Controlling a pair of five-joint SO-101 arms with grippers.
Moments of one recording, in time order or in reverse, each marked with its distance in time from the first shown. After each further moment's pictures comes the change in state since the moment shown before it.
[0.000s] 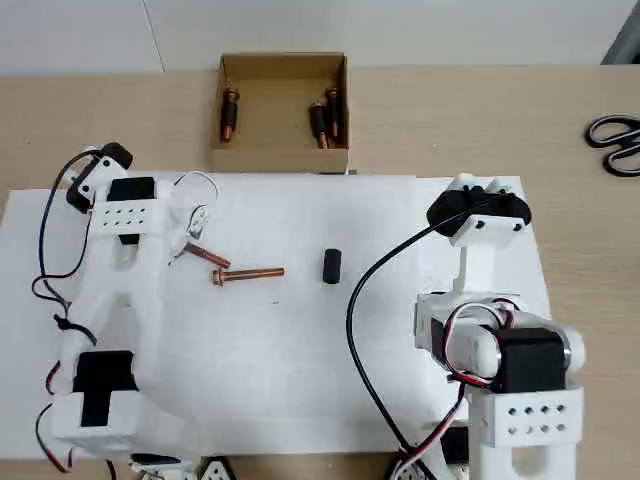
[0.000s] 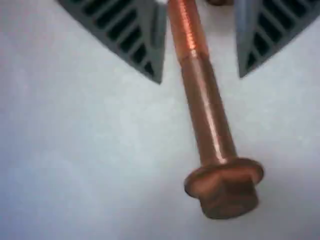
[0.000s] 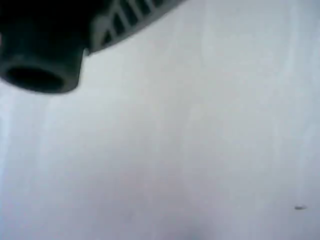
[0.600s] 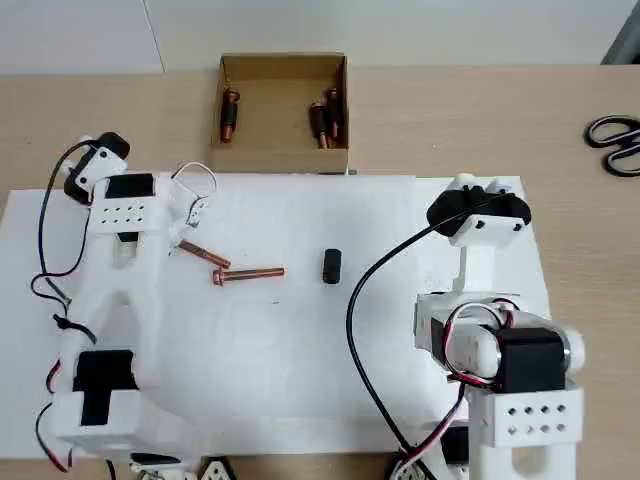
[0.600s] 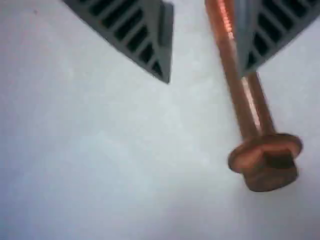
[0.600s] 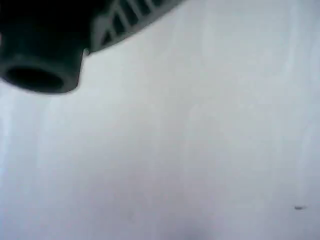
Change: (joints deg) left arm 0.0 0.0 -2.1 -1.4 0.2; right arm 0.0 0.0 0.0 0.0 0.0
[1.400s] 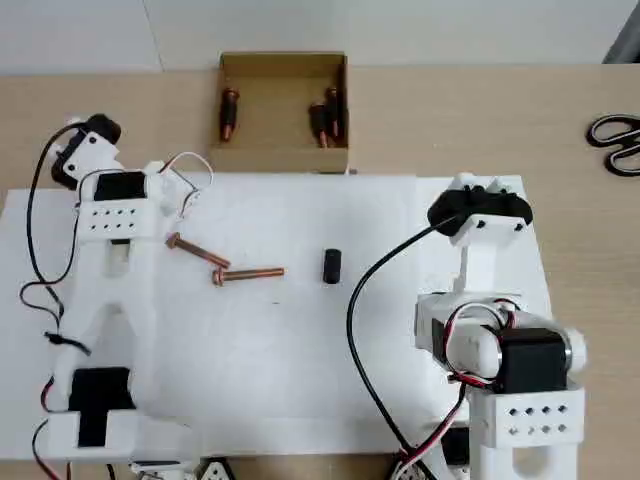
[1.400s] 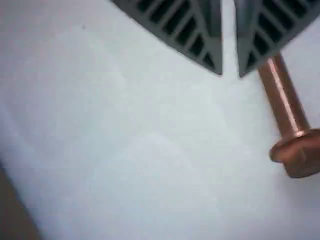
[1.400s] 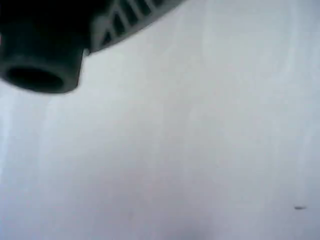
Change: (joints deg) left arm 0.0 -4.0 -1.0 0.0 -1.5; right arm 0.0 0.0 0.0 0.0 0.0
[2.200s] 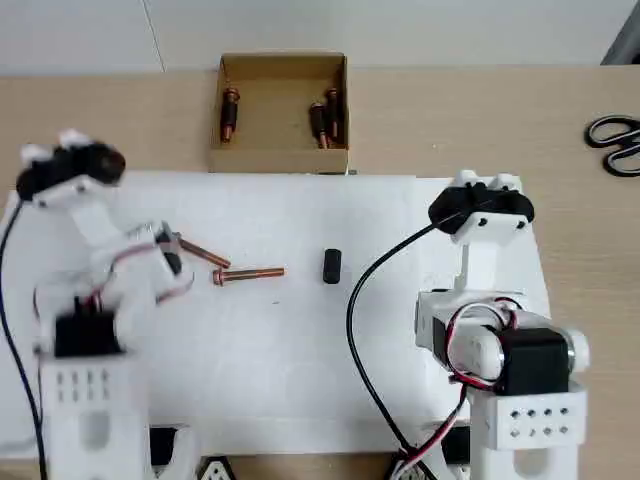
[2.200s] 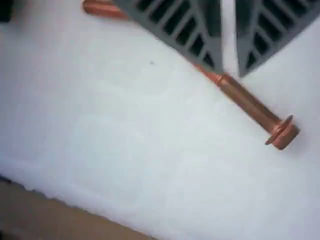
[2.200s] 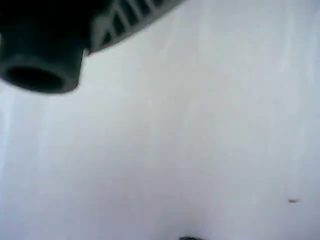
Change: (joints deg) left arm 0.0 -46.9 24.5 -1.3 -29.5; right arm 0.0 0.3 -2.1 0.7 0.0
